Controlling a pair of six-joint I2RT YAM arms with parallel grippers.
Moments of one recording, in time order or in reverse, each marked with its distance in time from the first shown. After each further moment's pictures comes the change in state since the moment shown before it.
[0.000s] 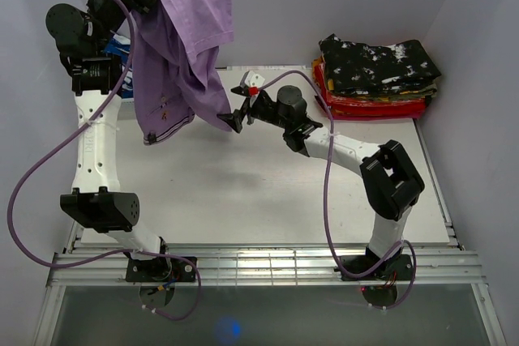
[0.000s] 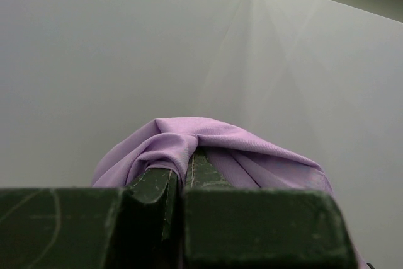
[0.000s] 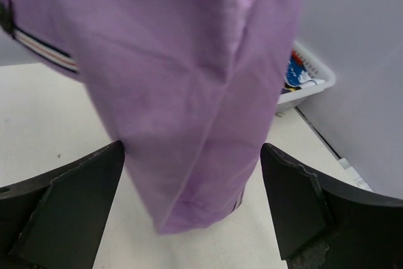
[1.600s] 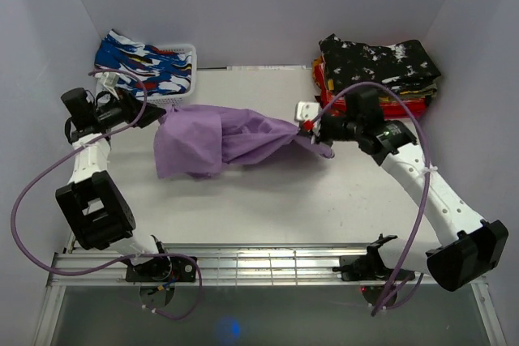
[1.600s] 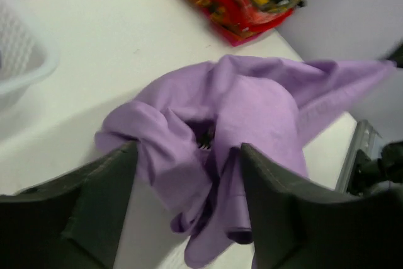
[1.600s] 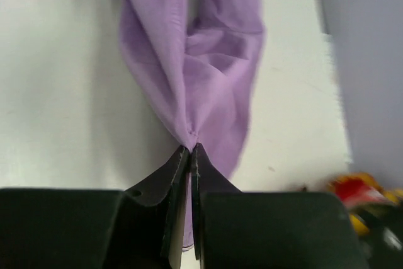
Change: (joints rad) left arm 0.358 -0.095 -0.949 -0.096 0.670 0.665; right arm -0.328 -0.598 -0.011 -1.175 -0.194 -0.698
